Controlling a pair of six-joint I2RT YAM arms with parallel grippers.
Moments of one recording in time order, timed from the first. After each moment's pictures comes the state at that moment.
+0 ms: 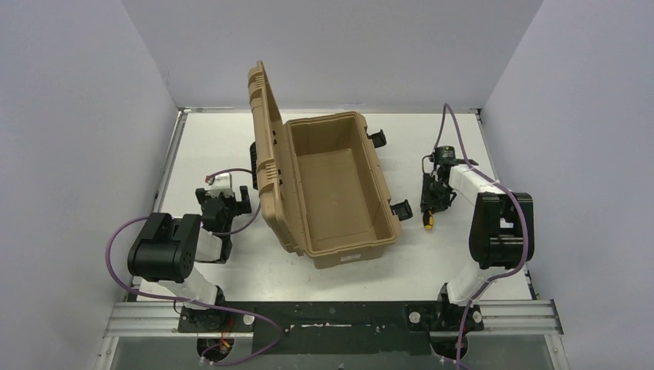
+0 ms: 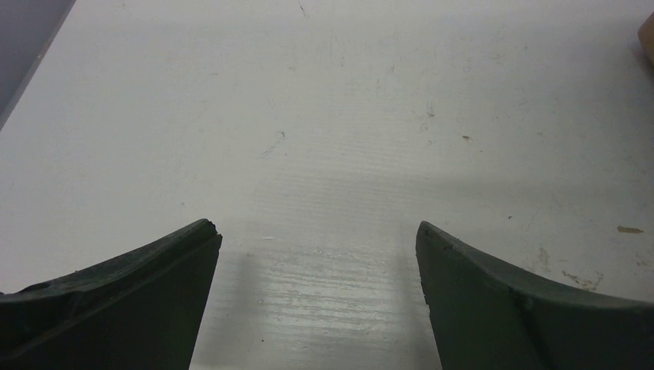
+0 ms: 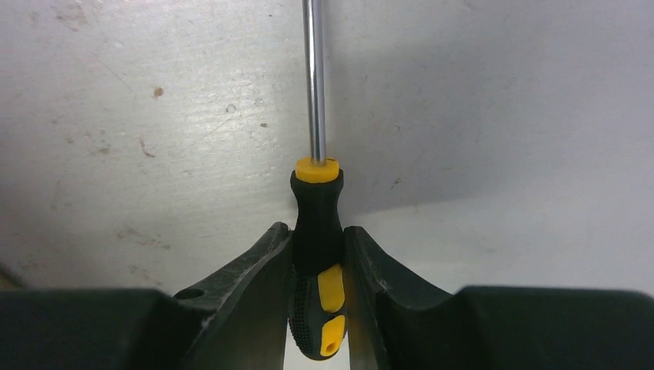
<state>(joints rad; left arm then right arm) -0.07 1.62 0.23 1.14 -0.17 -0.02 -0.01 1.71 1.05 -0.65 0.01 0.15</state>
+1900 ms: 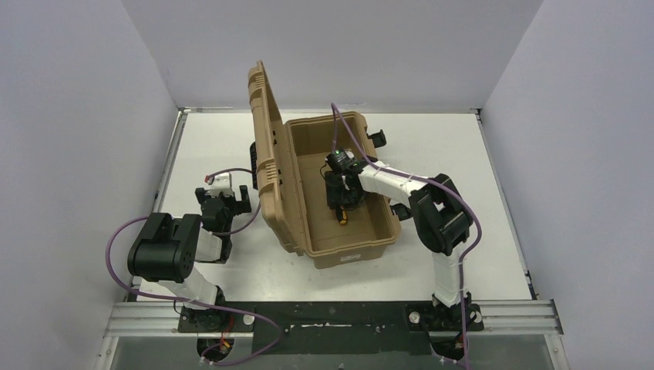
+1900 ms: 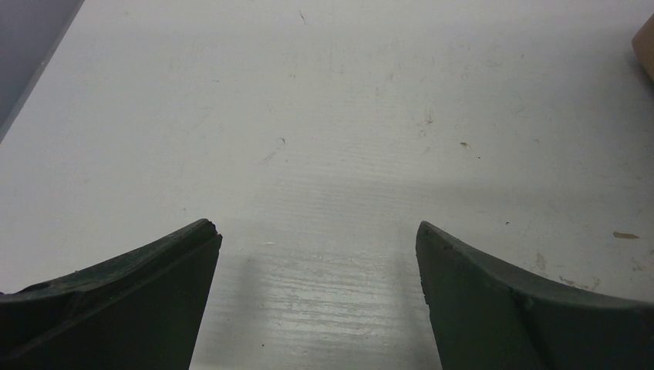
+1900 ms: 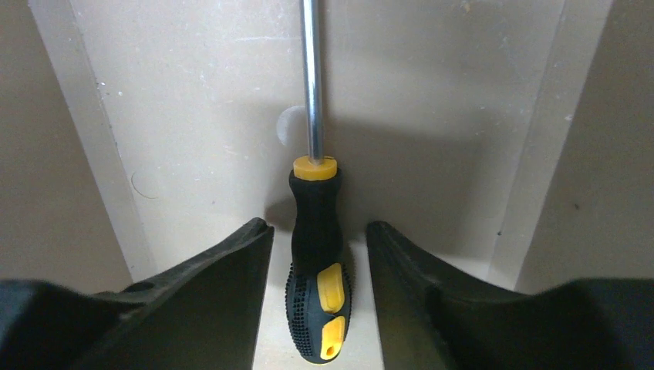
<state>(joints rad) -0.07 1.62 0.23 1.16 -0.17 -0.02 0.67 2.01 1.45 -0.61 0.04 0.50</state>
